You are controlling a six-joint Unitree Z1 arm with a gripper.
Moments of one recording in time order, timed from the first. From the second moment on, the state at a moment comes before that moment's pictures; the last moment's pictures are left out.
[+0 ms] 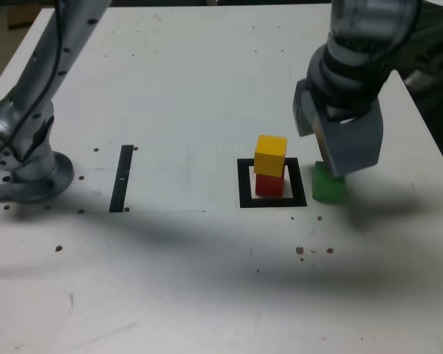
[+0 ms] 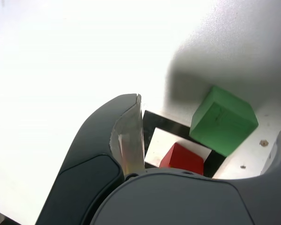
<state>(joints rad) -0.16 2.24 -1.93 1.31 0.34 1.11</state>
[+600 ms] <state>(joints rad) -0.19 2.29 -1.91 1.27 0.33 1.06</state>
